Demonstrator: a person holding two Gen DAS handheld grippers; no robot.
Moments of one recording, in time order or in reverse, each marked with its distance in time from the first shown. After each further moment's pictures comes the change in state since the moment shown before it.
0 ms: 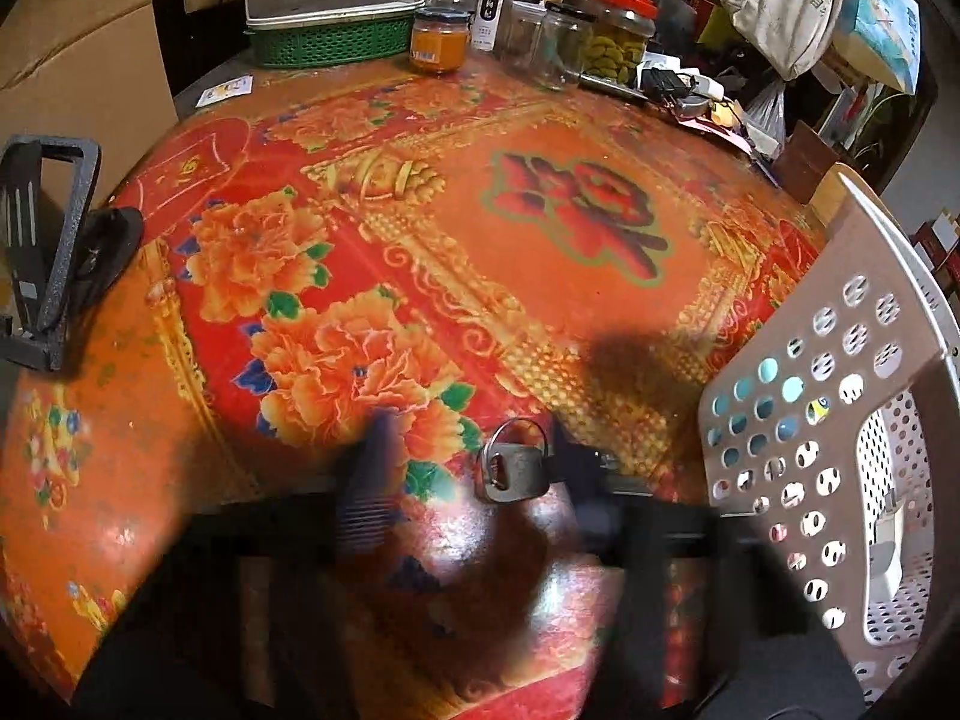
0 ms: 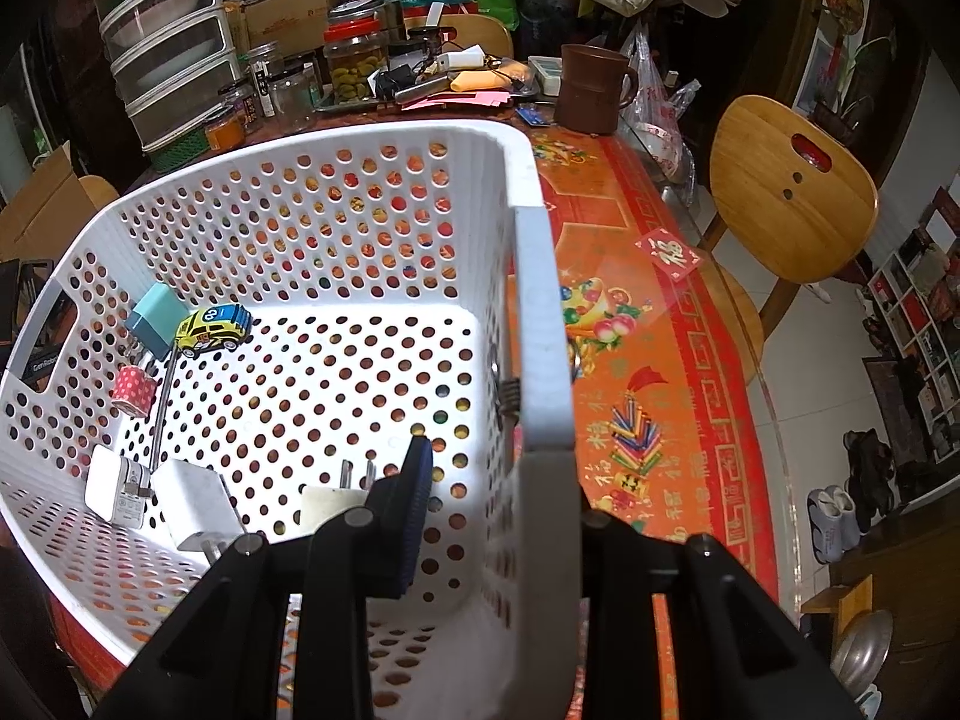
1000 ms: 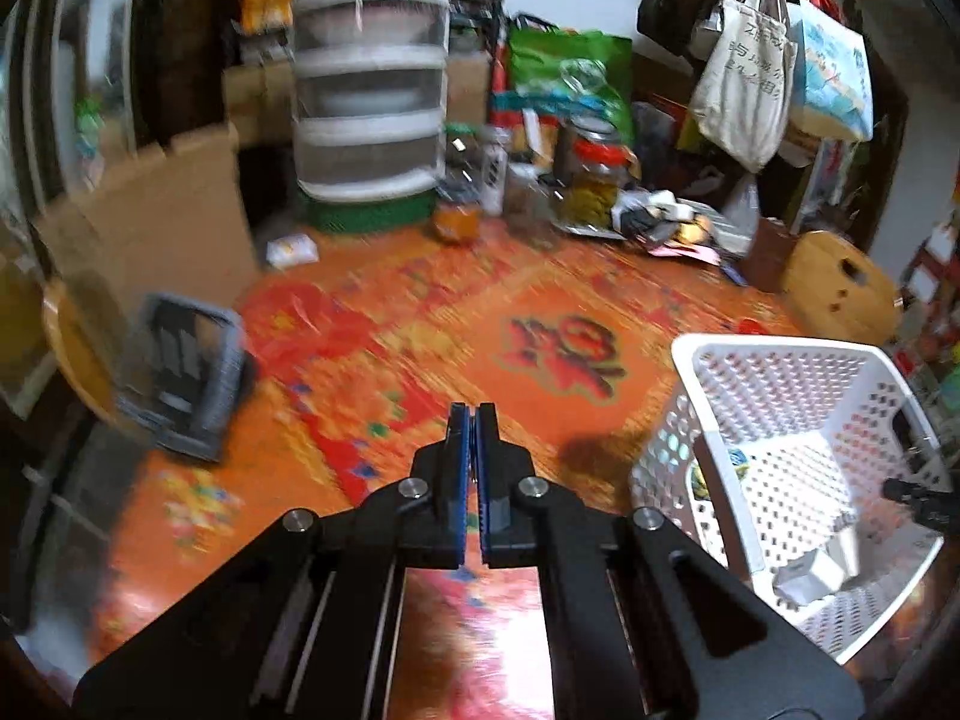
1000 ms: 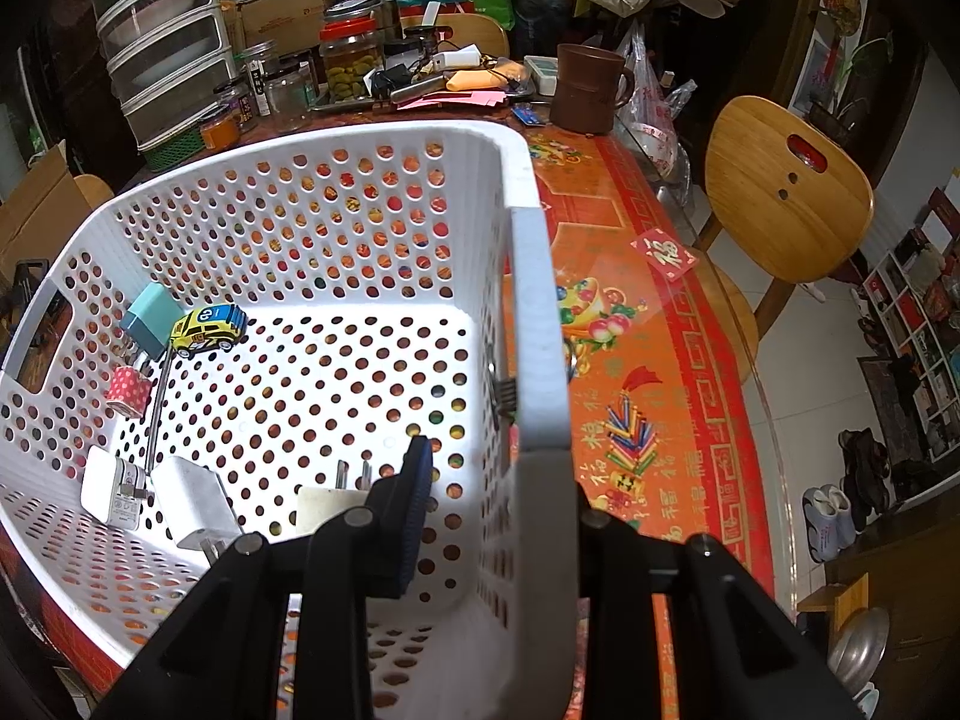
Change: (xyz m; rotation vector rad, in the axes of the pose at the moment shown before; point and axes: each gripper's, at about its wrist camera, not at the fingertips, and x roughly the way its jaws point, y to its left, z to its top) left arm -0.154 -0.014 0.001 0.063 -0.328 0.109; right arm 0.000 -0.001 0.000 0.002 0.003 -0.009
